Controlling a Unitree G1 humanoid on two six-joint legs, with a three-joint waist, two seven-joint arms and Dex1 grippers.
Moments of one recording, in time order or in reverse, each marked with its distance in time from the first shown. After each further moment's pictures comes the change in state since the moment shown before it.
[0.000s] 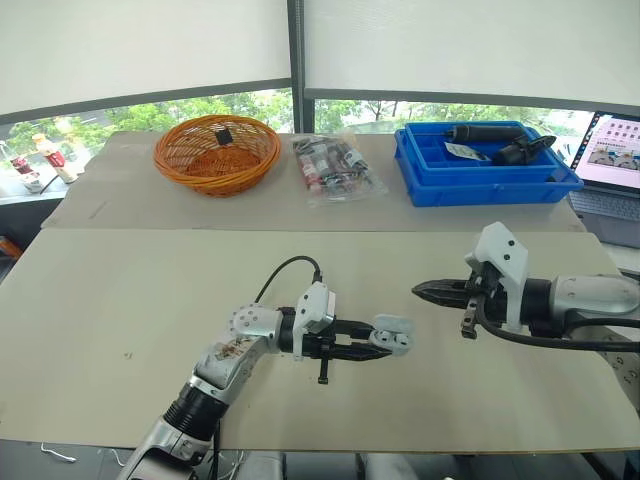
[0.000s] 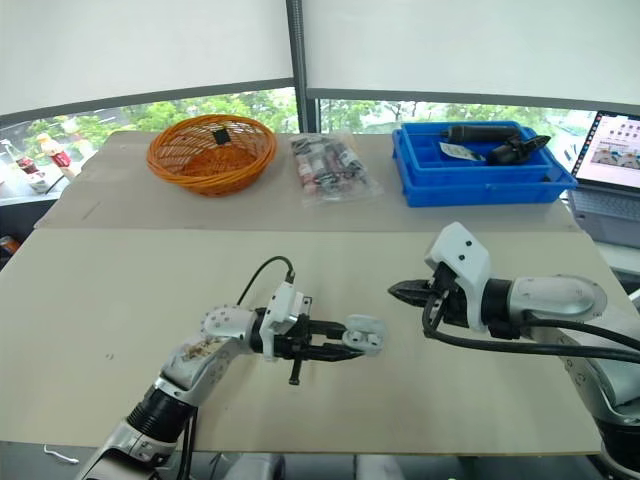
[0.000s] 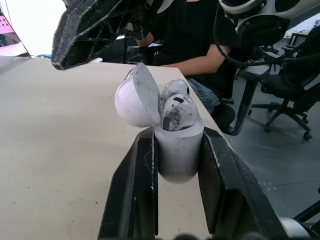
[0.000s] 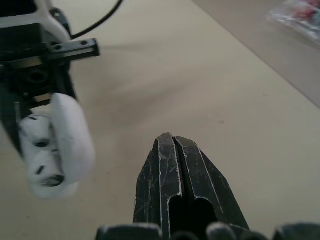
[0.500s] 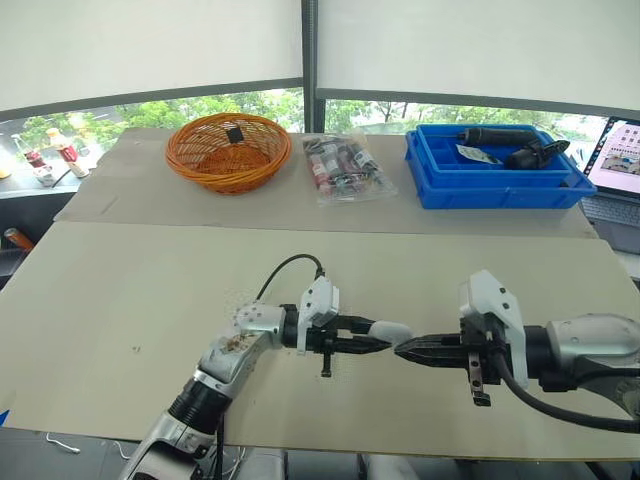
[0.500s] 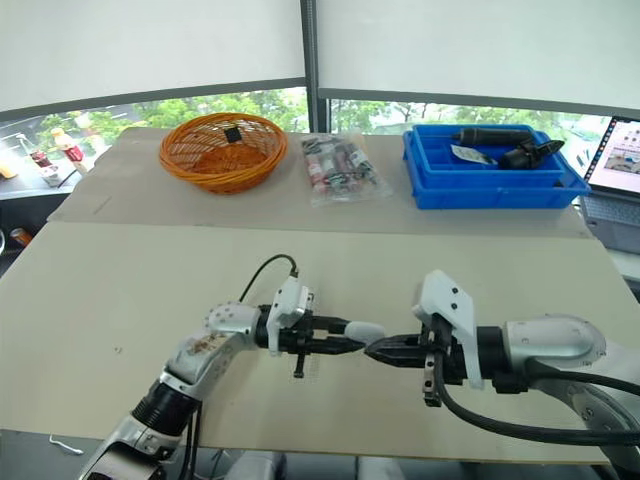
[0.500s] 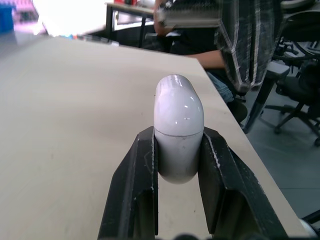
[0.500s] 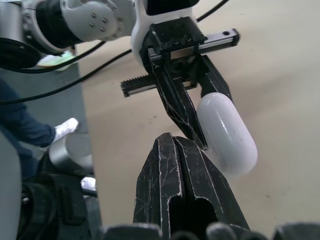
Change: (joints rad) left arm -0.062 -0.003 0.005 0.053 0.006 0.195 0.061; right arm 0.202 -0.017 -0.112 -0.153 0.205 0.042 -0.033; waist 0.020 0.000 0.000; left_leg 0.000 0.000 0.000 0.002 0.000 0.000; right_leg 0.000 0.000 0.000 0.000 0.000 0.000
